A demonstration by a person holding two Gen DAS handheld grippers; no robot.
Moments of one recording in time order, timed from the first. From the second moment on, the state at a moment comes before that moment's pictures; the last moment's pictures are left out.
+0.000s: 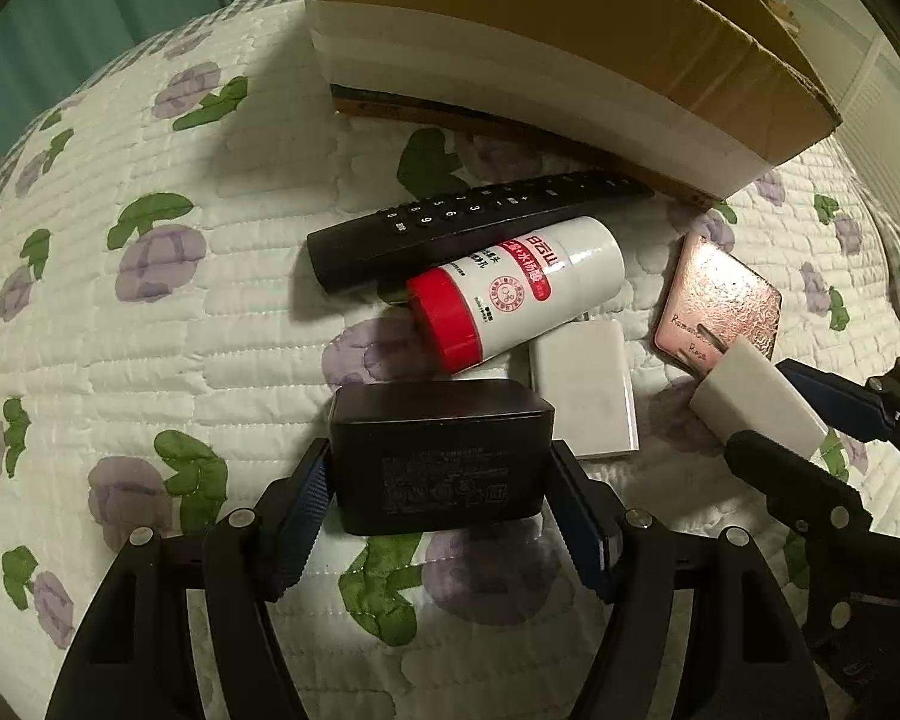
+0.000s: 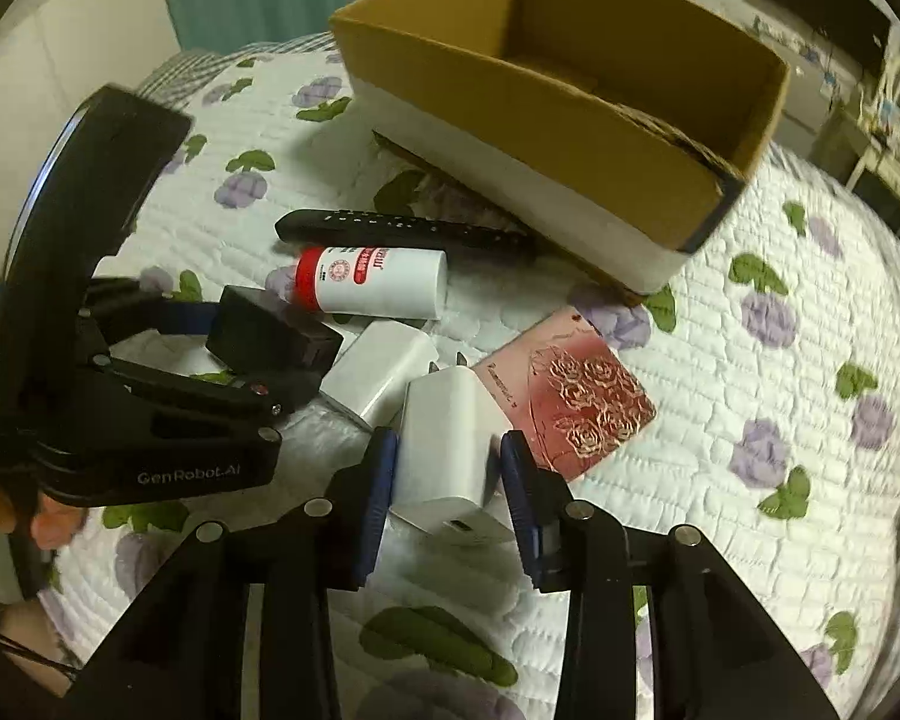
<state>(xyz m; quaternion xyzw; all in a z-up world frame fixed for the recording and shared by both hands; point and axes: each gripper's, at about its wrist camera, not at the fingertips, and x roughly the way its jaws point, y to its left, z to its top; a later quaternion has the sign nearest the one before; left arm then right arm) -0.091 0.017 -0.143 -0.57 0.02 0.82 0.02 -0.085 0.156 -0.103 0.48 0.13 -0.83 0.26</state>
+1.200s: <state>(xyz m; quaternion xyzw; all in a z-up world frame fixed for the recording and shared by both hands) -0.223 0.055 -0.001 -0.42 0.04 0.90 0.12 -0.221 0.177 0.042 0.38 0.09 -0.89 0.23</state>
